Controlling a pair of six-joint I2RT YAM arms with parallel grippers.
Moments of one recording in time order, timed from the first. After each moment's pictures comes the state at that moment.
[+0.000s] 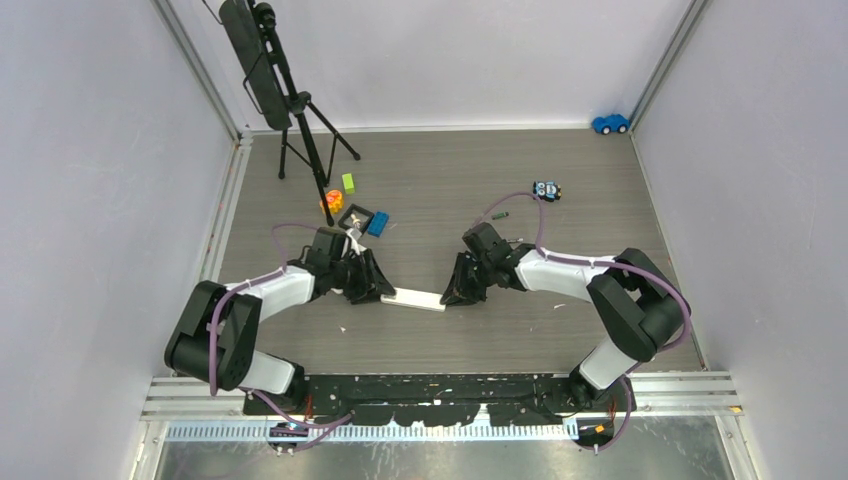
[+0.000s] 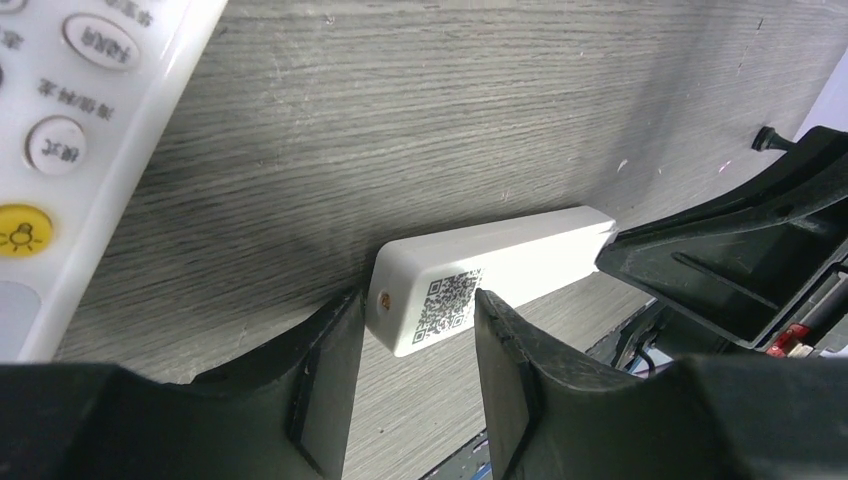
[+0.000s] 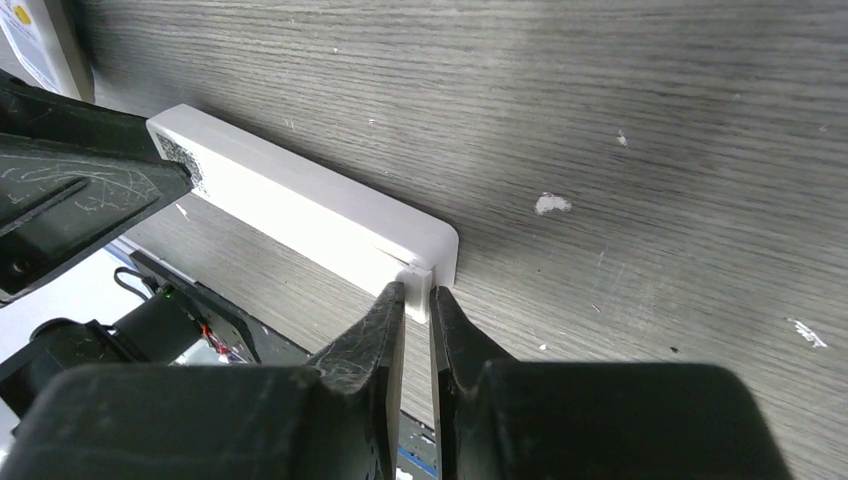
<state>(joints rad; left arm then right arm) -0.35 1.41 0.54 -0.09 0.46 -0.71 0.70 1.60 0.79 -0.19 -0.30 0.93</state>
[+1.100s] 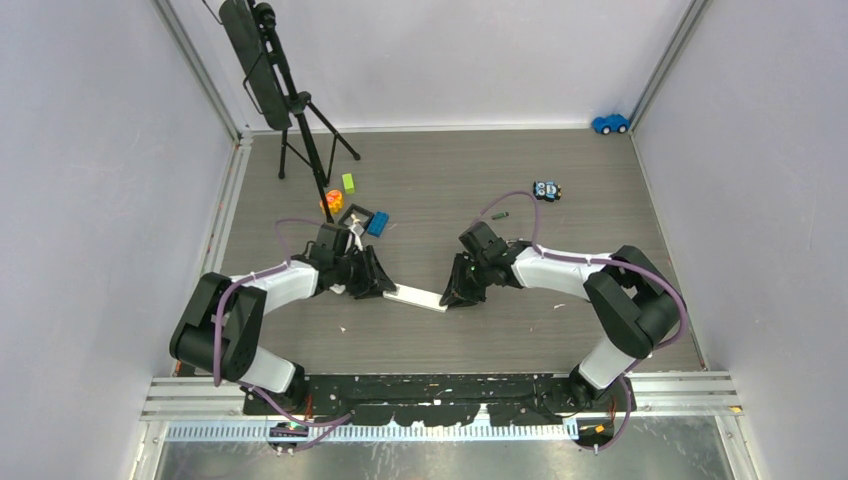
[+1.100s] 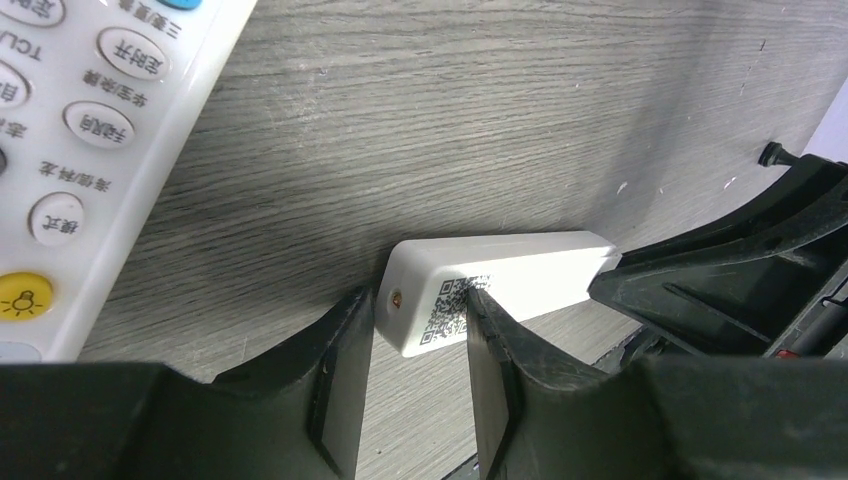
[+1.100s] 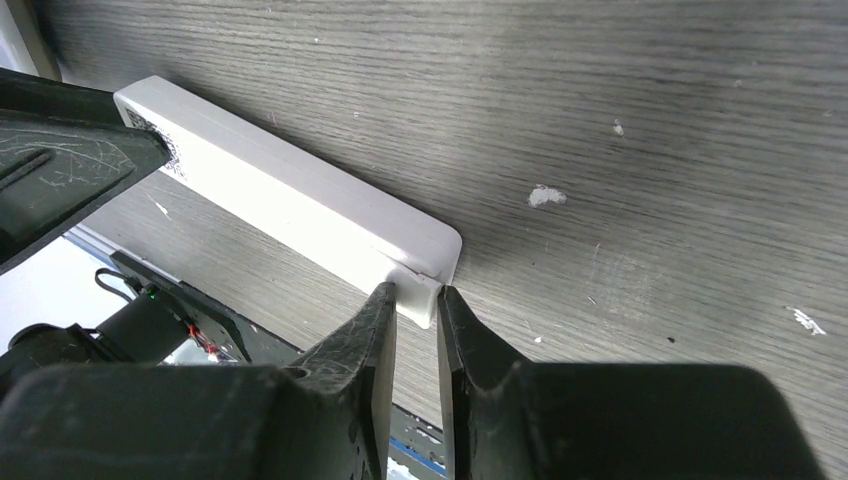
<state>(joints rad) -0.36 1.48 0.59 -0.08 0.43 -0.71 0.71 1.63 0.83 -0.27 -0.29 0.91</state>
